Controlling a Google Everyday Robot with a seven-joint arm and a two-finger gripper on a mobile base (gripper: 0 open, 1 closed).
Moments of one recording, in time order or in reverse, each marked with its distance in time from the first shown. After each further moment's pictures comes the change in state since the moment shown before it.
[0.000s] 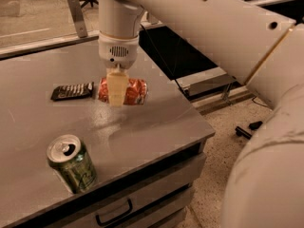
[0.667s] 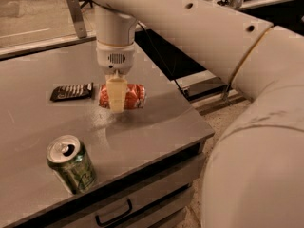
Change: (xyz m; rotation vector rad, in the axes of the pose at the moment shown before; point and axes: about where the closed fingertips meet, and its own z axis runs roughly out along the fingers) arm 0.001 -0.010 0.023 -0.038 0.040 -0.046
